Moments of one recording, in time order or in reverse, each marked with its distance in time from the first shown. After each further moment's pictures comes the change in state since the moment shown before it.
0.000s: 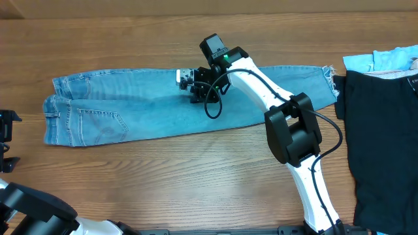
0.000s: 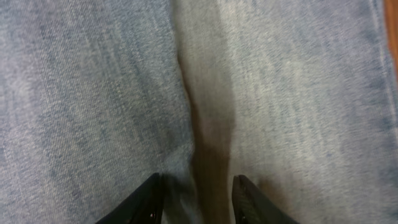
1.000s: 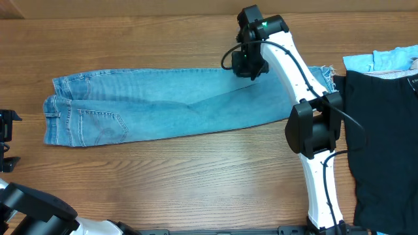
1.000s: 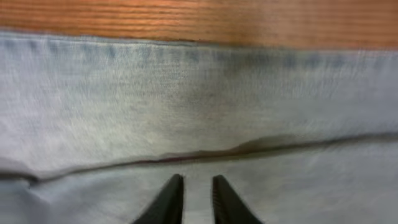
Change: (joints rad) left arm 0.000 0.000 0.000 0.000 0.007 0.000; right arm -0.178 -0.001 0.277 -0.406 0.403 1.332
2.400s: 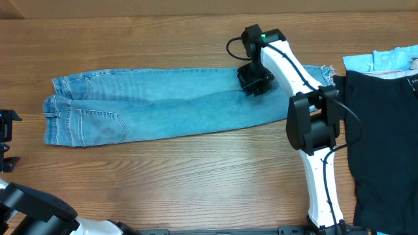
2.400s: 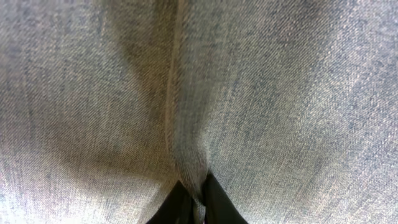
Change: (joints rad) left arm 0.000 0.000 0.000 0.000 0.000 0.000; right arm -0.044 0.047 -0.165 0.020 -0.019 1.024
